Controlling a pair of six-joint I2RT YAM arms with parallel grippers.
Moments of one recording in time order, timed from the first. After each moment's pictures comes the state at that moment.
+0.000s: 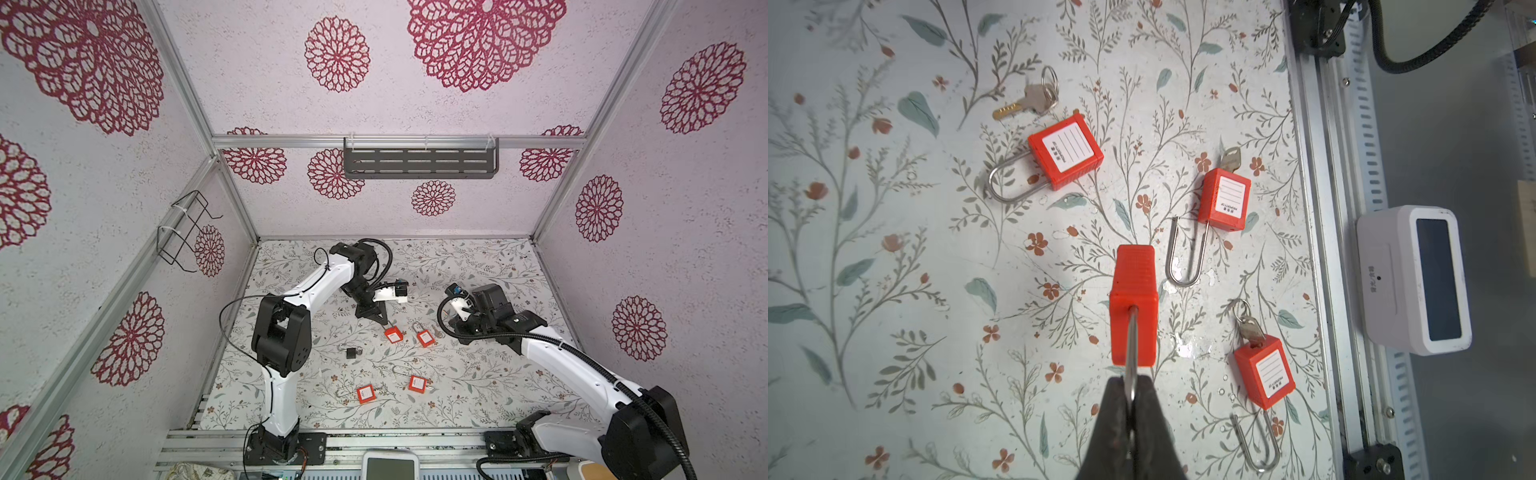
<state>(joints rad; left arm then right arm) -0.46 2.03 1.76 -1.34 0.59 1.12 0.48 1.21 0.85 -0.52 -0.15 -0.13</state>
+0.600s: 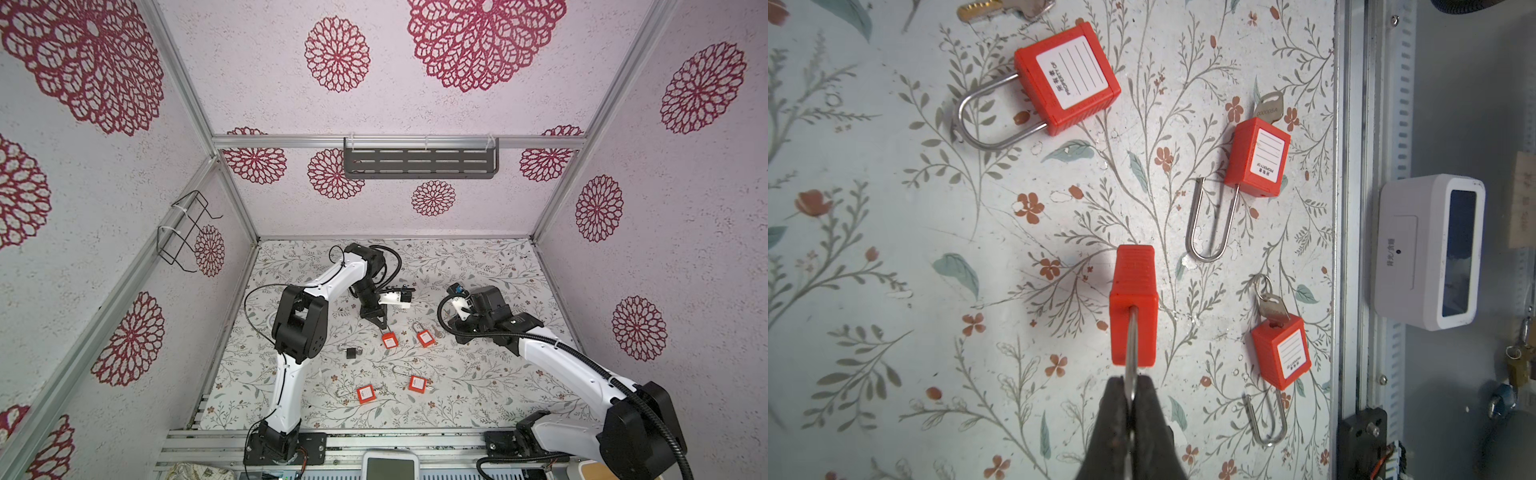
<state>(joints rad) -0.49 2.20 1.89 -1.45 0.50 1.12 0.49 1.24 0.82 -0.46 -0.13 -0.04</state>
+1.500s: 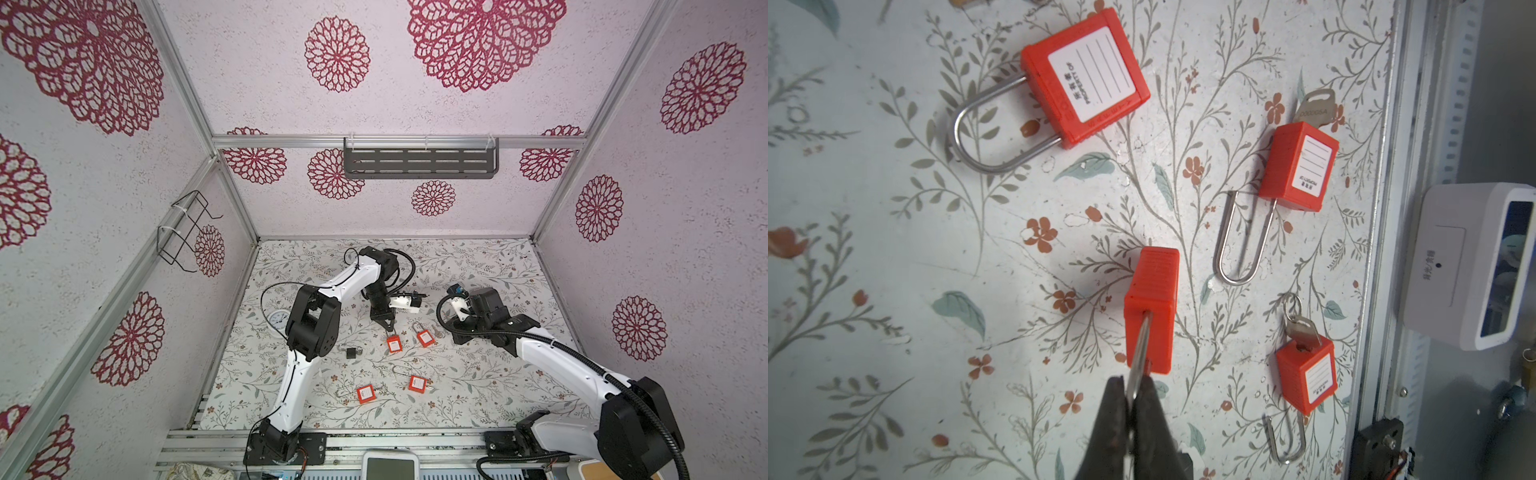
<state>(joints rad) -0.56 2.28 1.98 -1.42 0.40 1.03 0.49 1.25 0.79 -0.41 -0.16 0.03</state>
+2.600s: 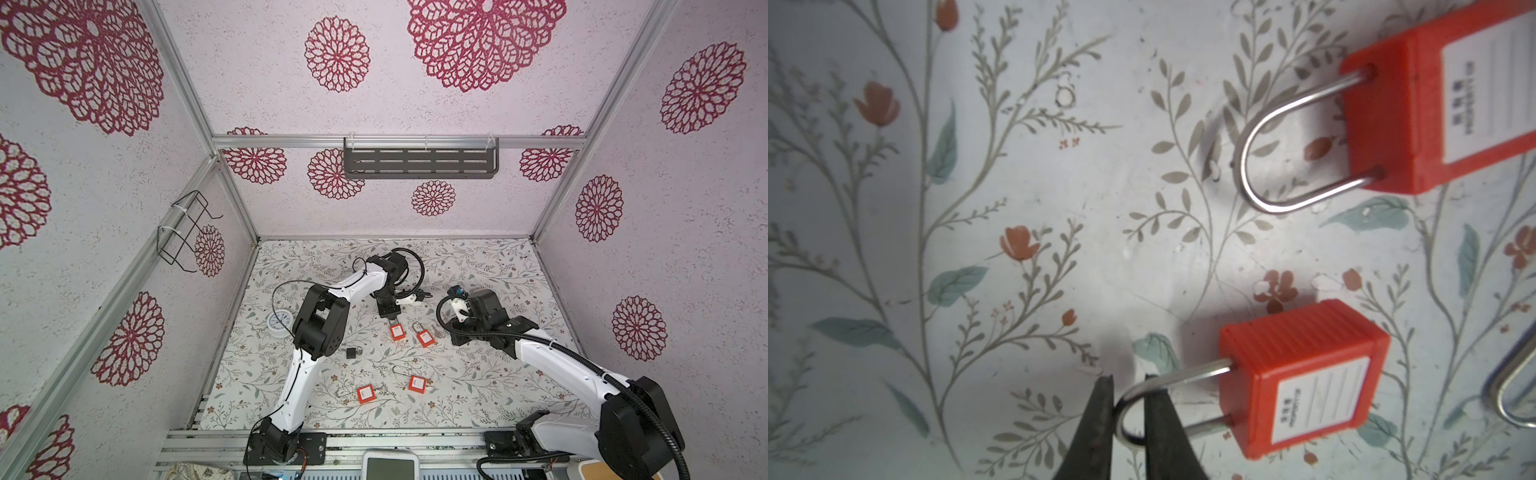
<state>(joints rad) -0.59 2.34 1.93 -1.07 0.13 0.82 0.51 1.24 0.77 -0.40 -0.15 0.11</state>
